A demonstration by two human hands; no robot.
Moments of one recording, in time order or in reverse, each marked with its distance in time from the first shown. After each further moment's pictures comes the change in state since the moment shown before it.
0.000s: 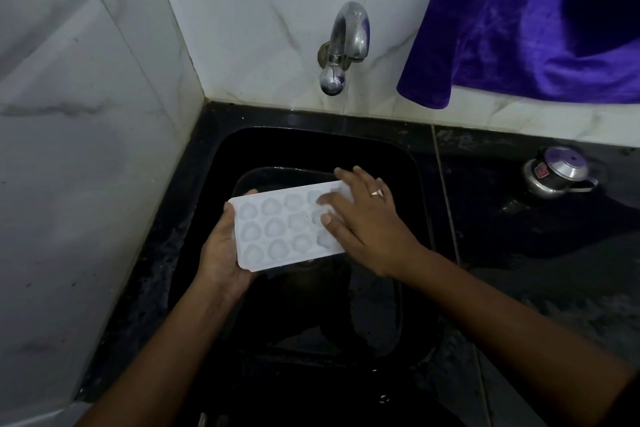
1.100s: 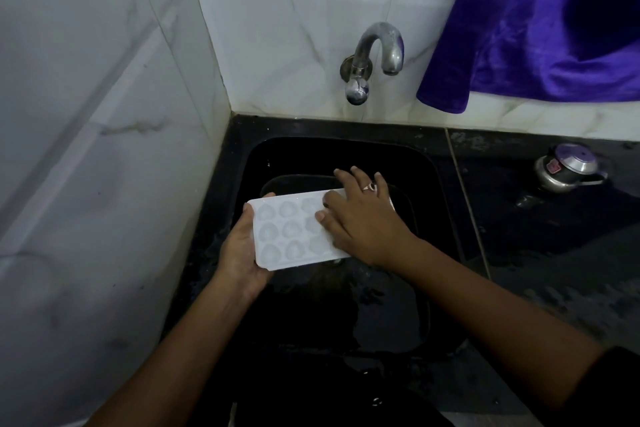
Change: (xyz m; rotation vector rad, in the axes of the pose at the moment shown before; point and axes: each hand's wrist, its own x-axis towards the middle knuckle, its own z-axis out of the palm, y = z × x) left_hand 0.005 0.039 -0.042 0.001 -0.022 -0.091; right_hand 0.031 -0.071 0.005 -0.216 -0.031 0.053
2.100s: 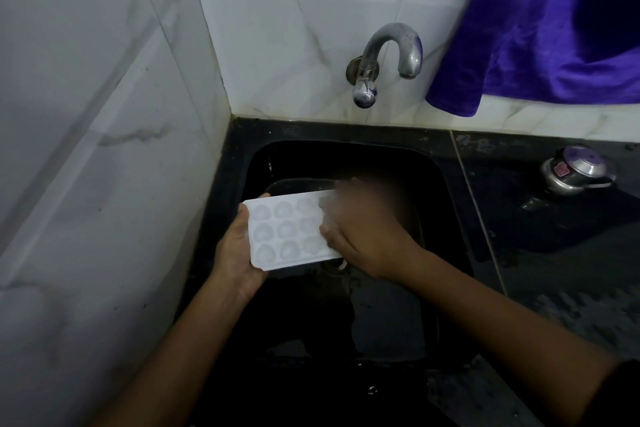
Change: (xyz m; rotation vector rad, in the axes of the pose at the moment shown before) left_hand 0.033 0.015 -0.019 0.012 0.023 -0.036; right_hand 0.014 -0.009 0.017 -0.027 -0.019 0.007
